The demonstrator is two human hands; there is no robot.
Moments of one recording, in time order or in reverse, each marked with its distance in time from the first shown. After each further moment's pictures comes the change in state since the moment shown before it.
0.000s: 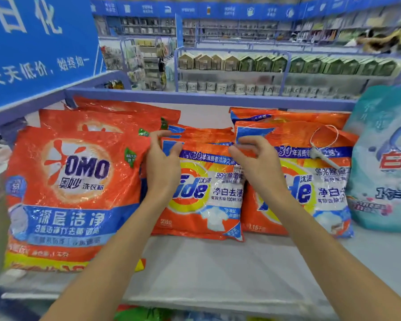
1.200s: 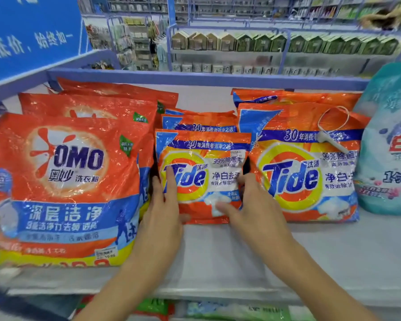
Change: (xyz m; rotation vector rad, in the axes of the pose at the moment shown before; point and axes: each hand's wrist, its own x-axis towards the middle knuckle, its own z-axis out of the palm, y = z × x) left_hand -0.094 -0.047 -0.053 0.735 -0.486 0.110; right_hand -0.091 0.021 0.016 -0.600 -0.152 0.033
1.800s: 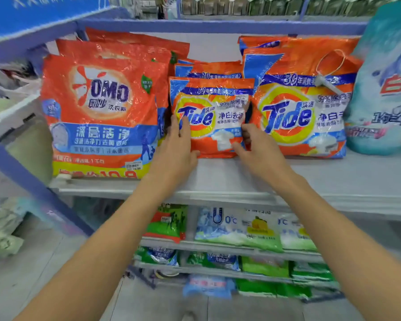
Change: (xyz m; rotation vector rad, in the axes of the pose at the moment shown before) left_hand -0.017 0.011 -0.015 0.228 -0.090 0.055; right_hand -0.019 0.027 0.000 0.059 -0.030 -0.165
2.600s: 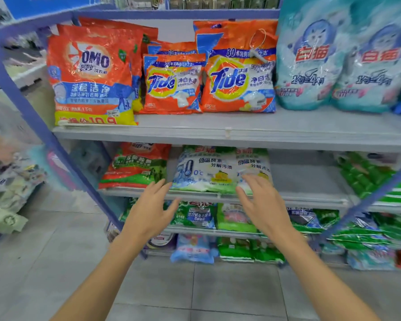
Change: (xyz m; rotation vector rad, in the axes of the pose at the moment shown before) left_hand -0.265 0.055 0.072 -0.153 -0.158 -0.088; right_hand -0.282 0.095 -0.044 -0.198 -0.056 0.057
